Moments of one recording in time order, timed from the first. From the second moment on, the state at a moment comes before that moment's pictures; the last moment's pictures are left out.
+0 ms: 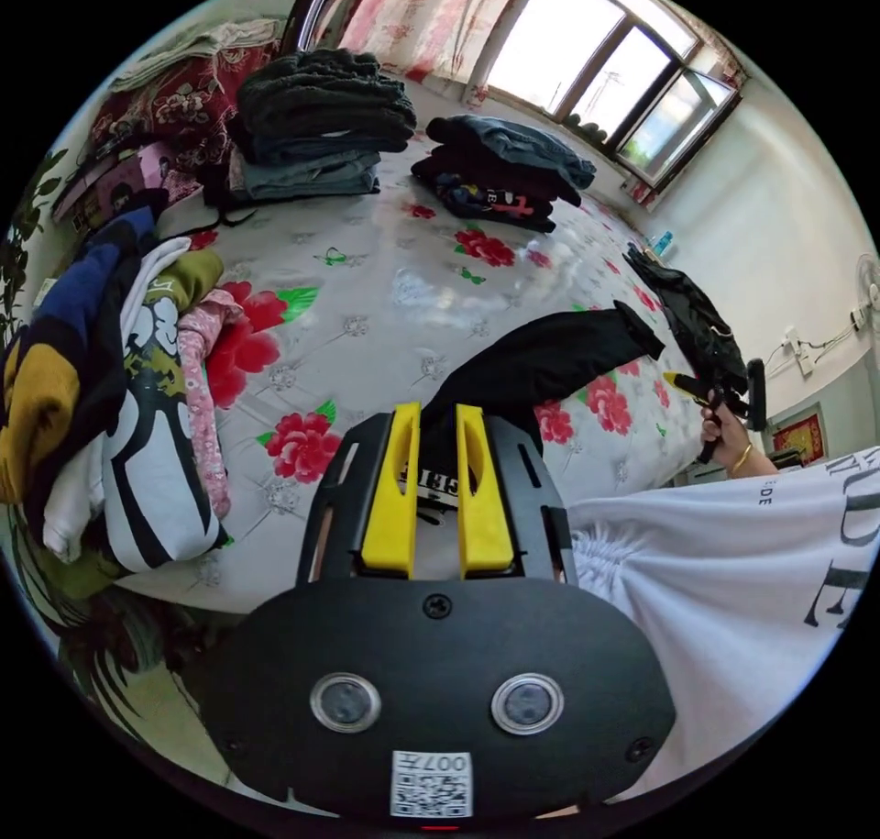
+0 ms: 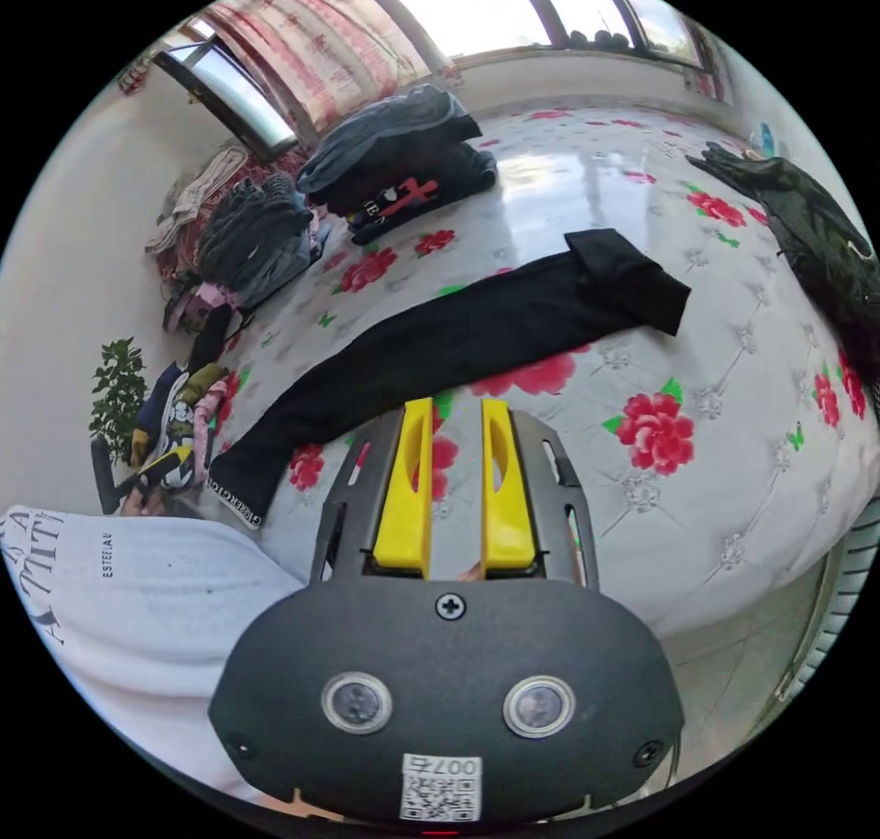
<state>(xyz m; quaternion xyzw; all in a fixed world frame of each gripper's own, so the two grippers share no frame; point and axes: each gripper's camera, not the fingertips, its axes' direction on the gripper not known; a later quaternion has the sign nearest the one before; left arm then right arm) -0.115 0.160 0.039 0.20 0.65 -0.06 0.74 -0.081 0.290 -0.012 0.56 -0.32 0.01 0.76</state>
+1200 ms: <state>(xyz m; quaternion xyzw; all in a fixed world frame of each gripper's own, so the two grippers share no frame) -0.121 0.206 -0.062 0.20 0.48 -0.08 0.85 0.179 0.281 0.056 0.60 -0.44 0.13 0.65</state>
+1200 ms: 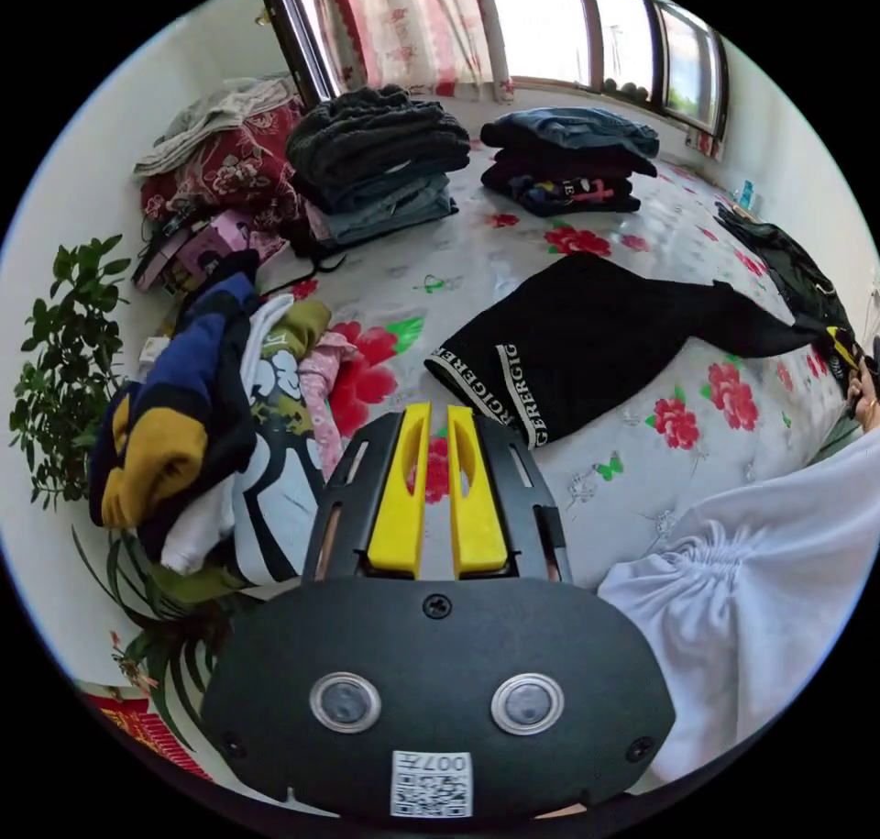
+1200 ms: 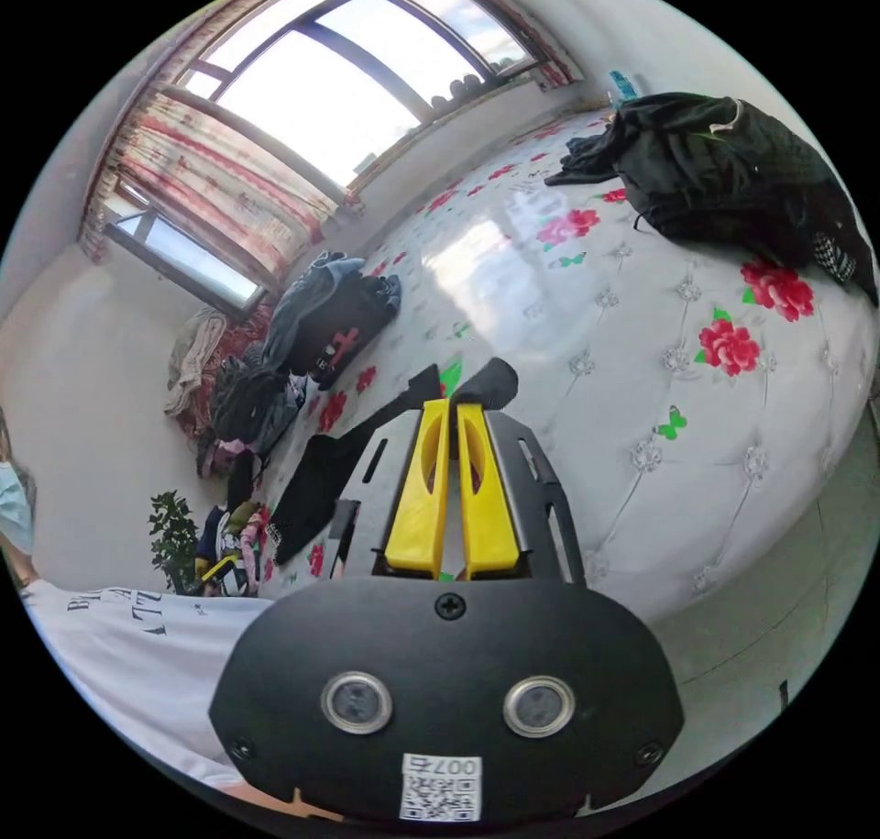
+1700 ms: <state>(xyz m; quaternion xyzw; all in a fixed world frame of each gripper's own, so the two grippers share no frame) -0.017 0.103 -0.153 0.18 0.52 0.09 0.83 0.083 0.134 -0.006 0.49 -0.24 0.17 0.82</state>
